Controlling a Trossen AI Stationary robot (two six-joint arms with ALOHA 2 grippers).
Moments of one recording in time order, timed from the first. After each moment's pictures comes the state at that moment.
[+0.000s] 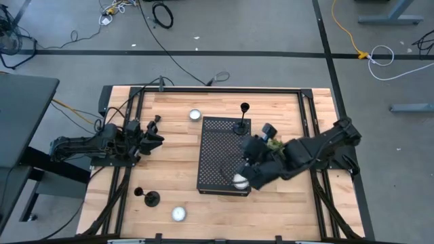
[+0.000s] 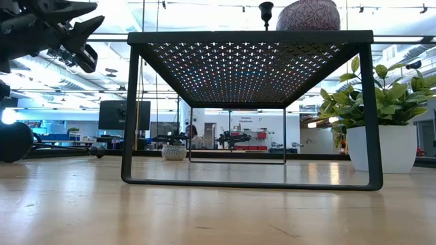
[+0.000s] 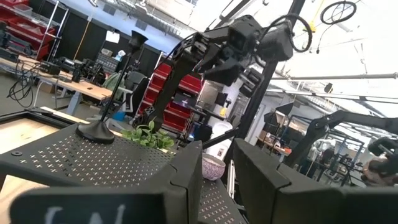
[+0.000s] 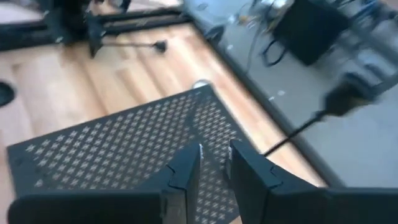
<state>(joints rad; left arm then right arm) 0.06 0.01 0.01 0.31 0.14 -0.49 0.50 1.75 1.95 -1.36 0.91 0.75</state>
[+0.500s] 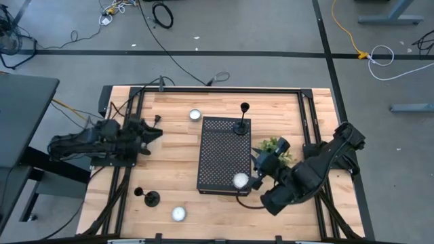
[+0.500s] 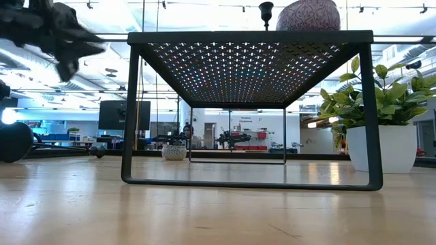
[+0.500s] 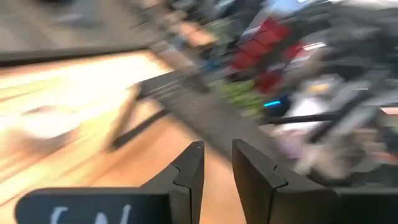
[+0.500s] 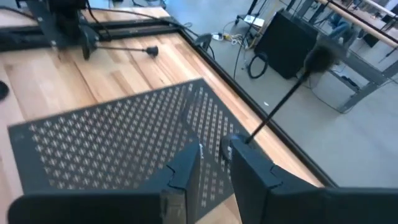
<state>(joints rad) 0.06 0.04 0.30 -0.38 -0.17 -0.62 0.67 1.74 1.83 -1.52 1.06 1.07</state>
